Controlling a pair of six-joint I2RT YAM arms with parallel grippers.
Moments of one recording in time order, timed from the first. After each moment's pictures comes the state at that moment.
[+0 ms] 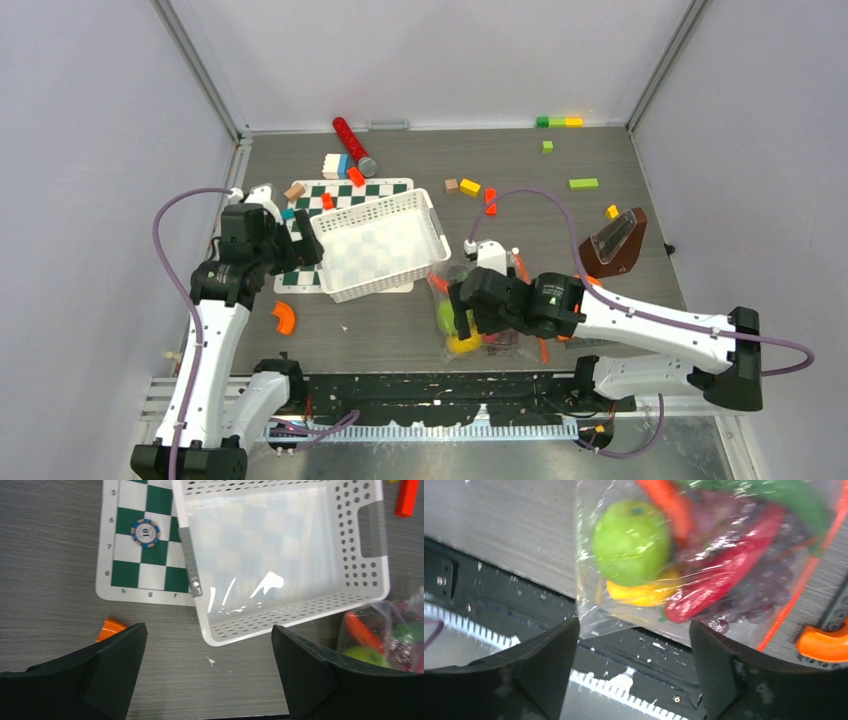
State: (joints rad) left arm -0.06 0.85 0.97 -0.84 0.02 -0.30; right arm 1.20 1.13 1.01 -0.91 0.31 0.78
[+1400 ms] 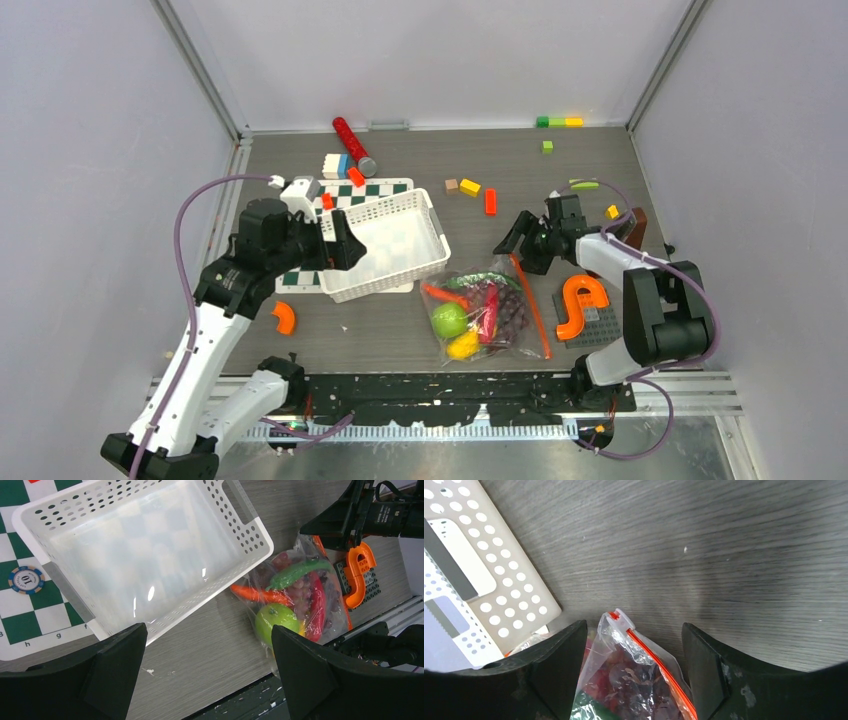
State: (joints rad) left arm -0.34 0.84 1.04 -0.76 0.20 -0.34; right arm 0.14 1.50 0.77 -0.23 -0.34 0.69
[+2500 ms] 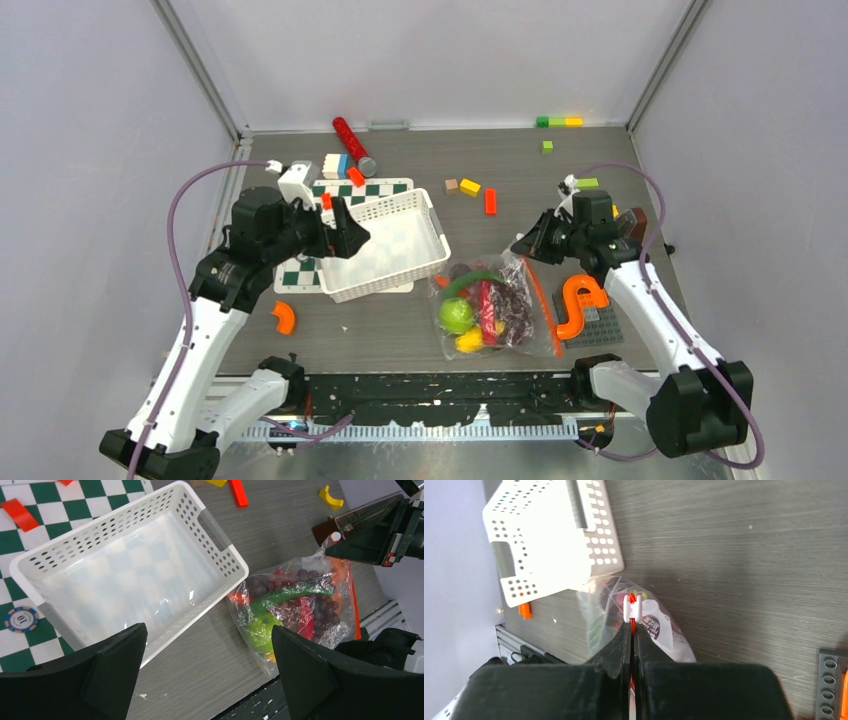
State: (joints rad) left arm -0.34 0.88 1.12 -0.71 0.24 -0.32; right arm 0.16 1.09 0.80 -0.47 -0.40 0.57
